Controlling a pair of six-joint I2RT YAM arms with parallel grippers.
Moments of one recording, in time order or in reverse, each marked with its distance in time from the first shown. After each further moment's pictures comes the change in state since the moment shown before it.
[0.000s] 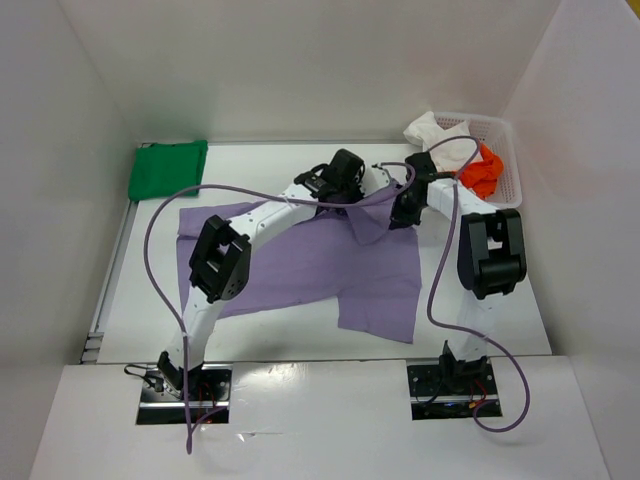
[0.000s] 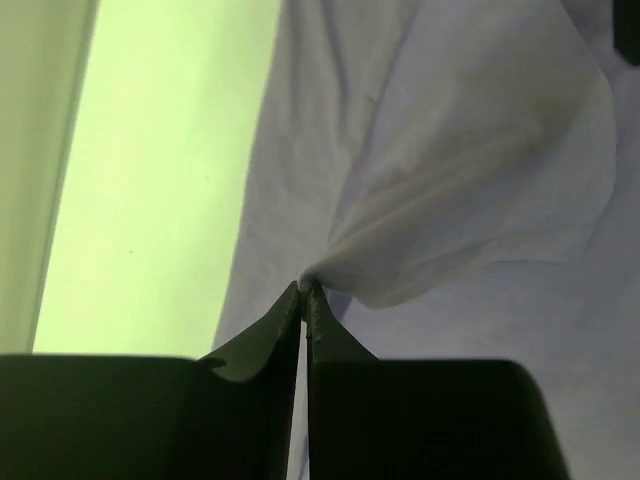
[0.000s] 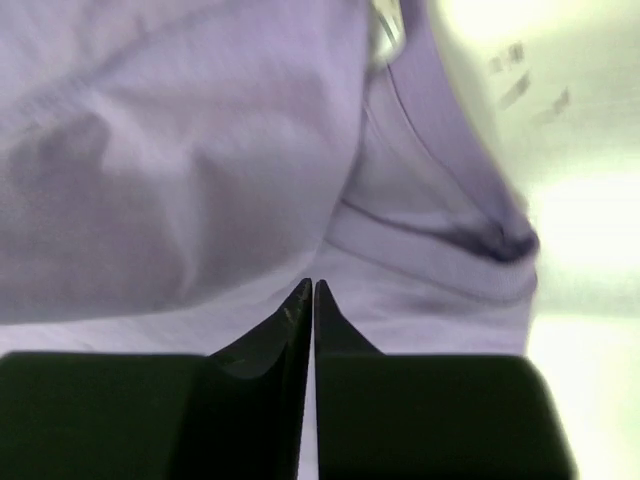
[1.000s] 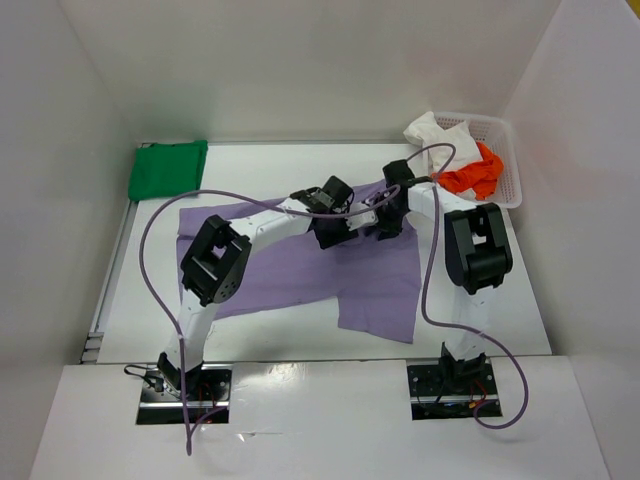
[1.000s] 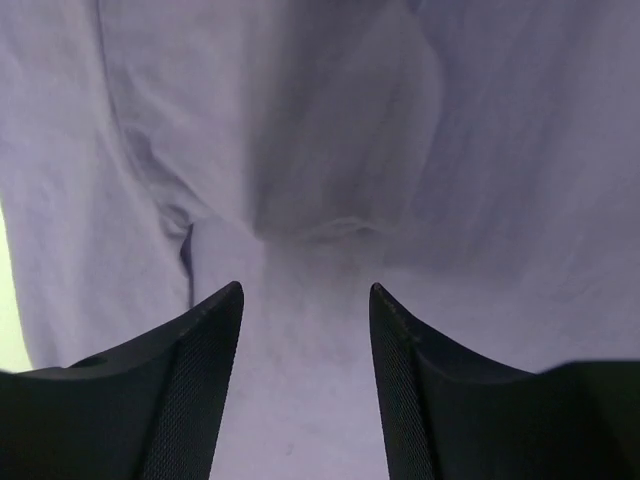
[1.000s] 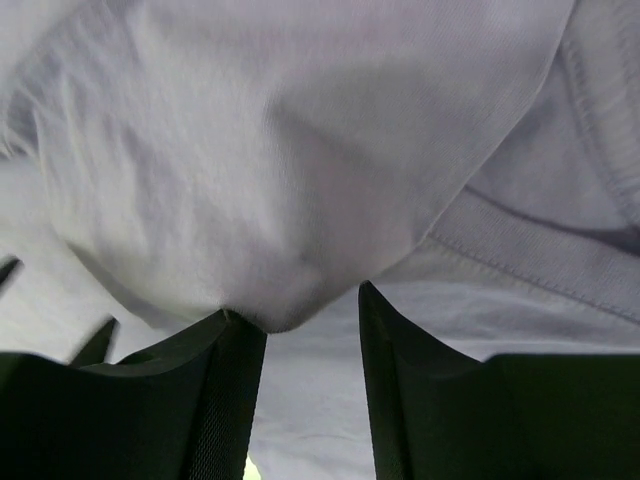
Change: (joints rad) left arm 0.014 -0.057 -0.251 -0.074 0.111 0.043; right arm 0.111 0.074 0.012 0.016 -0.029 0.083
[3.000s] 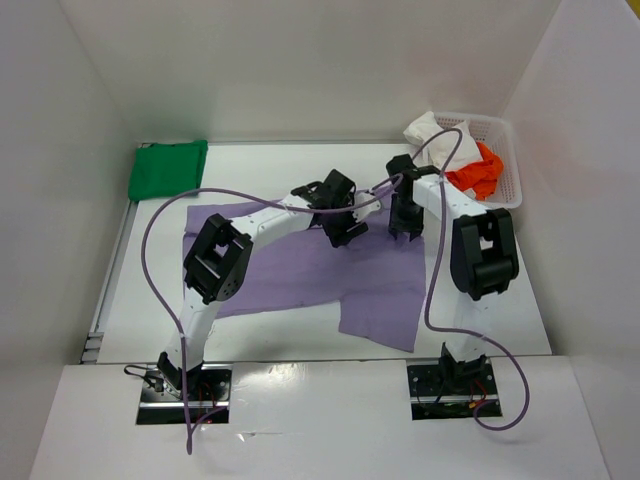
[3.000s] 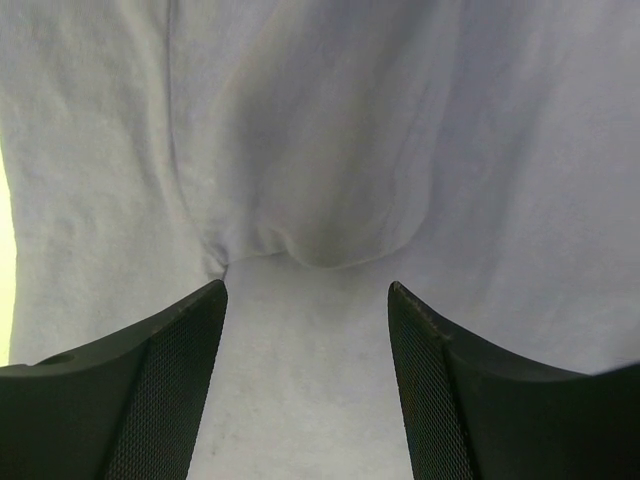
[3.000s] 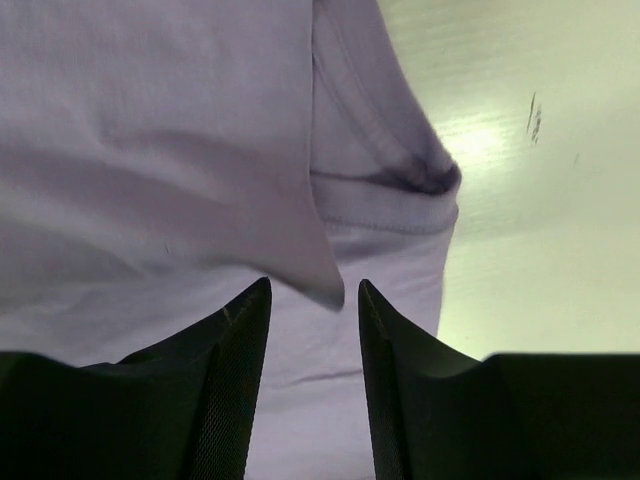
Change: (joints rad) left arm -0.003 0.030 0.052 0.061 0.136 -0.099; right arm -0.002 -0.020 0.138 -0.327 0.381 -0.097
